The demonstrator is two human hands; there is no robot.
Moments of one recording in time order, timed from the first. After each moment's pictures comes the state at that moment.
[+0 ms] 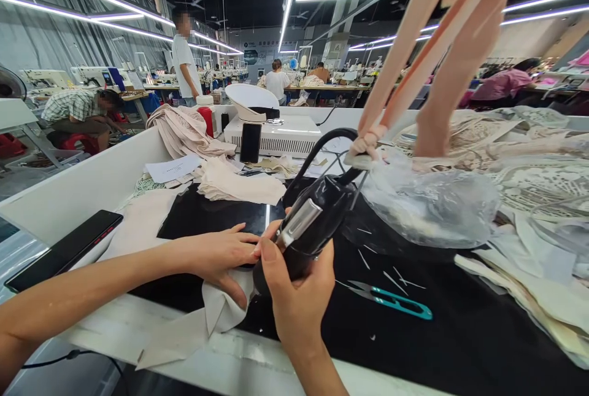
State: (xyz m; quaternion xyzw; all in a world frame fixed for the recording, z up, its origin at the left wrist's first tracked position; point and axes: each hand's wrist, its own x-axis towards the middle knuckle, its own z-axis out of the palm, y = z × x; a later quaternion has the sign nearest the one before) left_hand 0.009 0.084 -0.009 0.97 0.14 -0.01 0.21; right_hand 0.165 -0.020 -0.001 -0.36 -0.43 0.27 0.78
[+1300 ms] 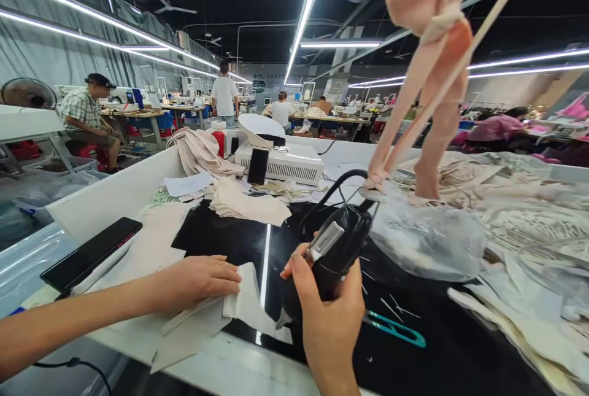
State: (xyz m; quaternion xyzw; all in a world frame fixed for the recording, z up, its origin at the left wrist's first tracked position) left_hand -0.059 0.049 -0.040 0.98 0.15 0.13 0.07; right_hand 0.196 -0.028 0.004 -0.46 -0.42 0.22 0.75
